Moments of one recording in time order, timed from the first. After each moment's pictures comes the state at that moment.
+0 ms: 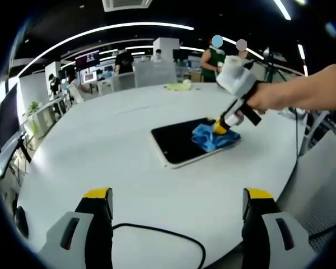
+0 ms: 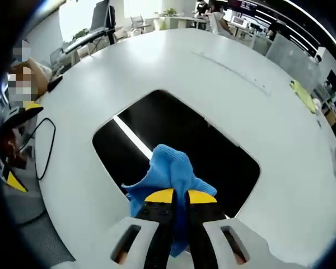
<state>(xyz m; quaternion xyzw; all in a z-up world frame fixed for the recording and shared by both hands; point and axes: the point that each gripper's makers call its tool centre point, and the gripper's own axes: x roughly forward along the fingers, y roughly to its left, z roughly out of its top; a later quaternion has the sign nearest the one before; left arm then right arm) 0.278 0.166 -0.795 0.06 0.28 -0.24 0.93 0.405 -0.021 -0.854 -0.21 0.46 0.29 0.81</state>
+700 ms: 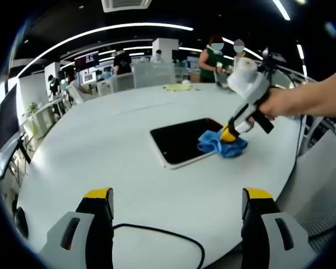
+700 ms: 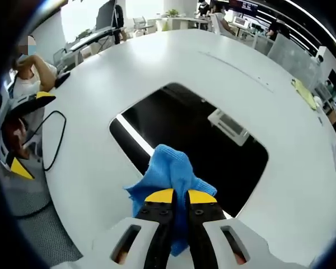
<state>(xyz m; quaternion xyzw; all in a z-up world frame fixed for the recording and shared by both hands) 0.277 0.165 -0.795 0.06 0.28 -0.24 0.93 0.371 -0.018 -0.854 -0.21 0.46 0.30 0.81</state>
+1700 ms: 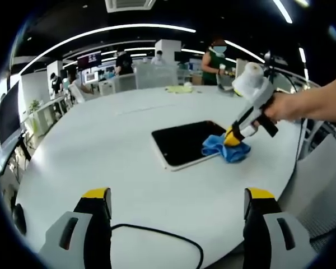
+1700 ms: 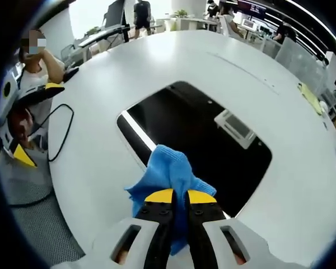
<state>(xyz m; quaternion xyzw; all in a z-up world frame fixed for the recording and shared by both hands) 0.278 0.165 -0.793 0.05 0.27 -0.24 0.93 0.368 -0.023 -0.855 -0.21 0.46 0.33 0.80</state>
